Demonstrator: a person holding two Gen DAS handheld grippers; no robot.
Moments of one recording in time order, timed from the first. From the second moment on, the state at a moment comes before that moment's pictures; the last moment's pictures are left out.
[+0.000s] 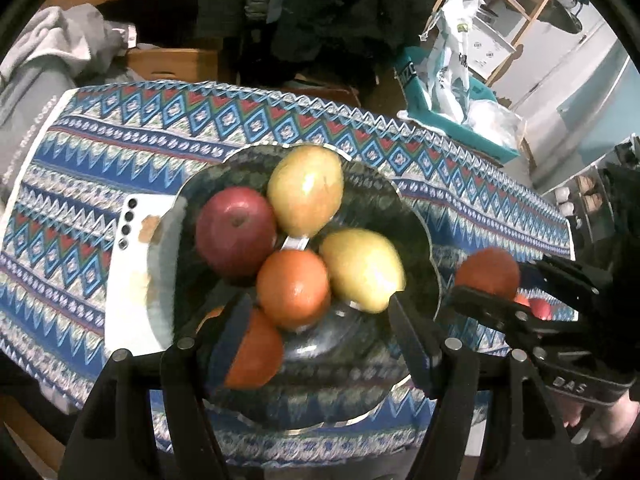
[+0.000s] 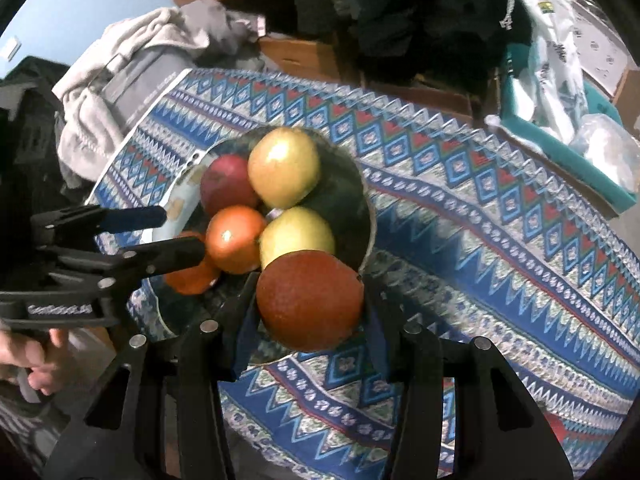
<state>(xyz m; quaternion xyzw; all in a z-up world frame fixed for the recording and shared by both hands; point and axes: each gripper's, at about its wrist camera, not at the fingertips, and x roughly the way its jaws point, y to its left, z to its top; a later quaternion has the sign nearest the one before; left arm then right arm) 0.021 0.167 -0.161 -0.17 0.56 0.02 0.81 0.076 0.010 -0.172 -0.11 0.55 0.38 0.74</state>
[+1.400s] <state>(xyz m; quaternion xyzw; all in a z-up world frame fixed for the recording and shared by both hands) -0.016 0.163 -0.163 -0.15 0.58 0.05 0.80 0.050 0.000 -0.150 -0.11 0.54 0.36 0.75</state>
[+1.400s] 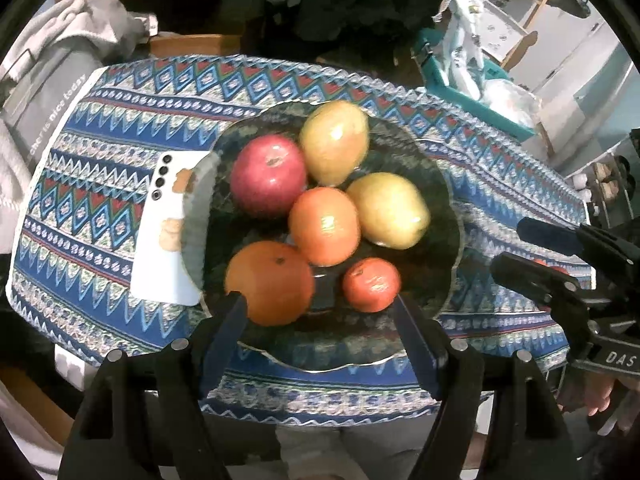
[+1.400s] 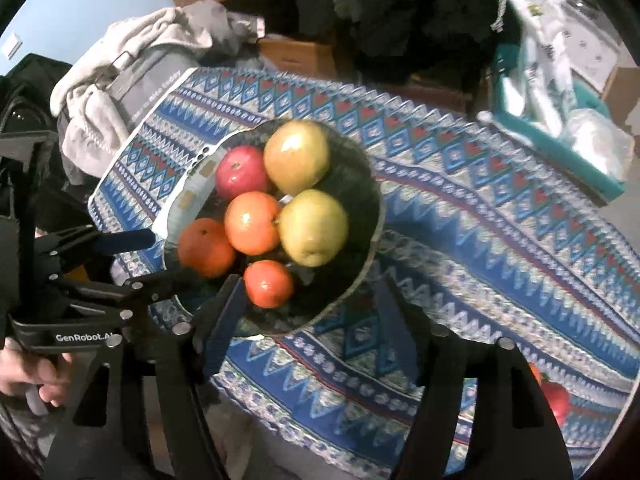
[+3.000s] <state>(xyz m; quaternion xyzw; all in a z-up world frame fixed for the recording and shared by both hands) 0.046 -0.065 -0.170 -0.01 0.59 -0.12 0.79 0.074 -0.246 -0.209 -0.06 0.60 0.20 0.77</state>
